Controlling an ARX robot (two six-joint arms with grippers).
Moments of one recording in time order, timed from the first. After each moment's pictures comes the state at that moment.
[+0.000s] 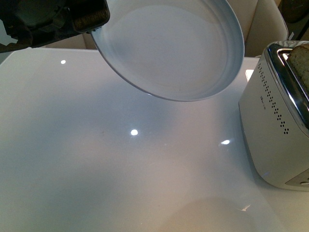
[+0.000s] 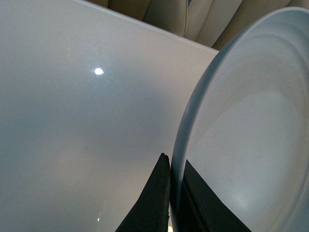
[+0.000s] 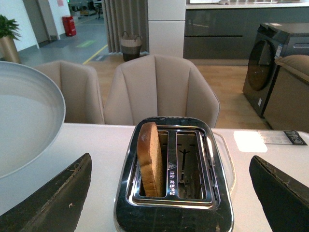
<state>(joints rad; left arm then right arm) -0.57 1.50 0.88 -0.06 -0.26 -0.61 0.00 0.01 0.02 0.00 0.00 -0.01</state>
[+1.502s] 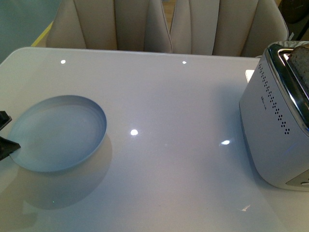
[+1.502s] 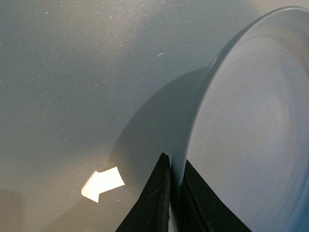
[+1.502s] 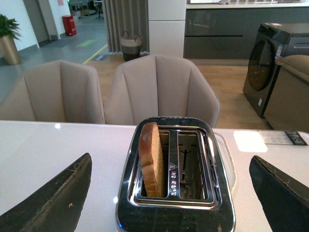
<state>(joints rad) 0.29 2.23 0.66 0.58 0.36 -0.44 0.00 0.01 0.02 0.00 0.00 0.00</state>
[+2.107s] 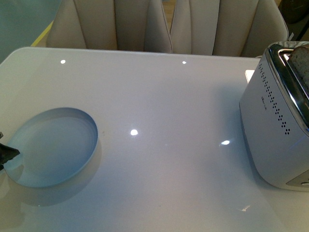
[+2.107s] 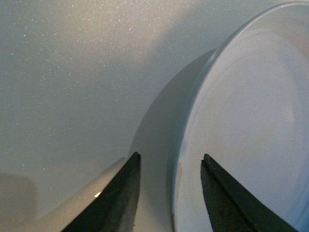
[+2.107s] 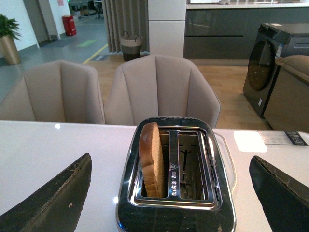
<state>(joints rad) 0.34 2.29 0.65 0.64 0.39 -0.38 0.00 0.01 0.02 0.00 0.00 0.00</state>
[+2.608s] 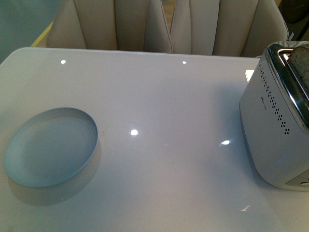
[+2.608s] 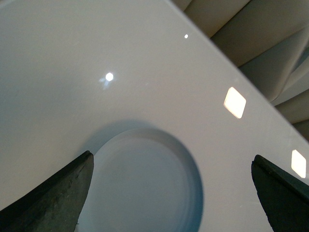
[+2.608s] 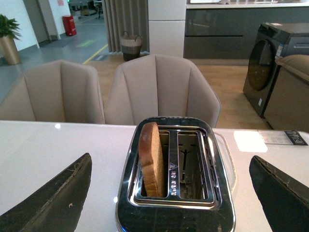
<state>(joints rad) 0.27 1.57 0.50 0.54 0.28 -0.49 0.00 0.01 0.02 0.00 0.00 0.00</state>
